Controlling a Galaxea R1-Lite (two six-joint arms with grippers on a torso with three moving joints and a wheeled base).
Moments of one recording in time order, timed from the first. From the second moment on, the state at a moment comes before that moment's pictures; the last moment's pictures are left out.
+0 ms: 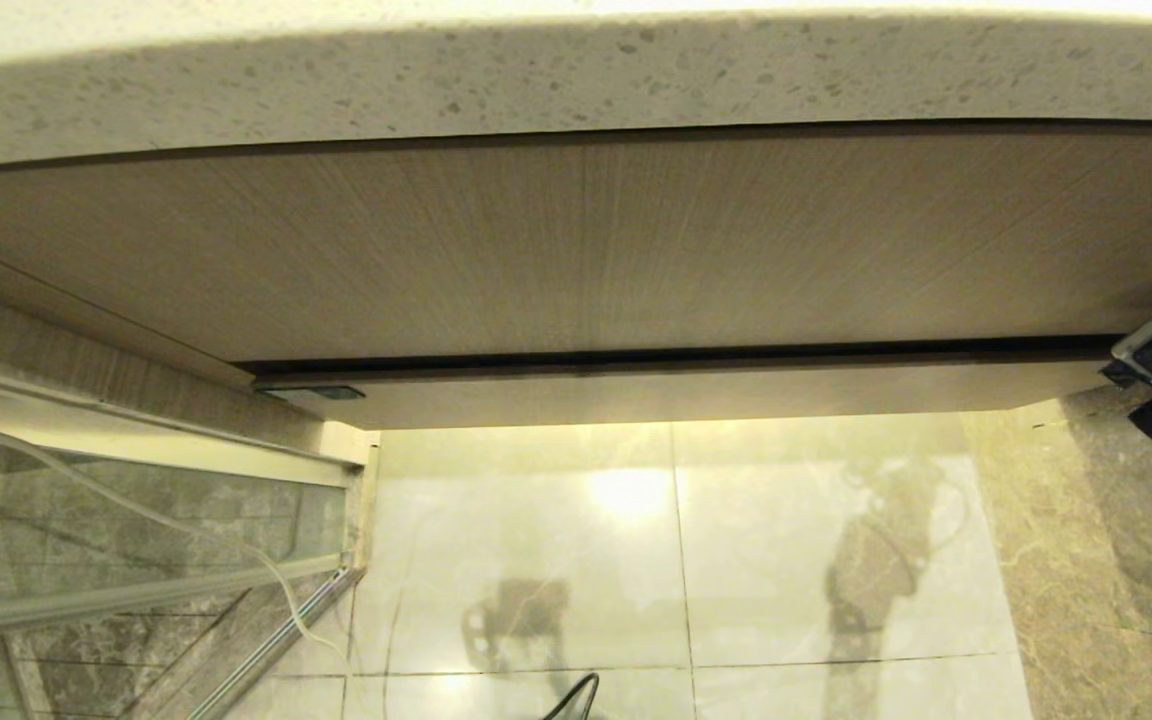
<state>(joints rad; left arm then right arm) 0.00 0.00 0.00 -0.23 0.00 -0.01 -0.51 1.93 -0.81 -1.07 0.13 -1.06</state>
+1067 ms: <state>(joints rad) 0.00 0.00 0.00 -0.23 0.00 -0.01 -0.55 1.76 -0.75 -0.55 0.11 -1.23</state>
